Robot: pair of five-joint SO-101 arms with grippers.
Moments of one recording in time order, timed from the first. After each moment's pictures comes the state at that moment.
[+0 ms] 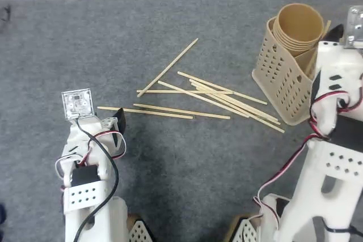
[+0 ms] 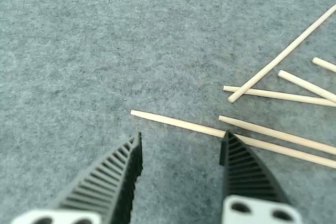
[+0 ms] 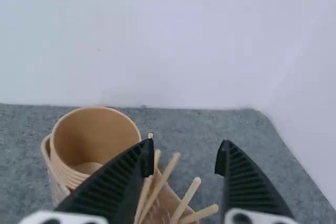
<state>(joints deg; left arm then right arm) -17.2 -64.2 87.3 28.2 5.3 14.7 -41.9 18.4 46.4 14.3</state>
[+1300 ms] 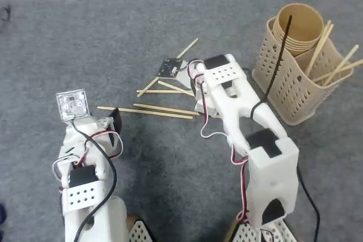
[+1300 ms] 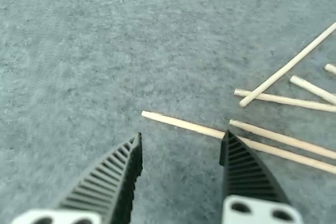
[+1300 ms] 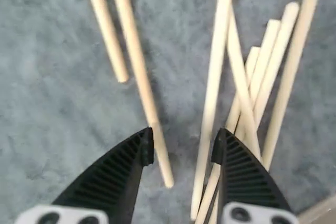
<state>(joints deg) -19.4 -64.2 87.3 27.6 5.3 -23.9 26.1 -4.3 72.0 47.7</state>
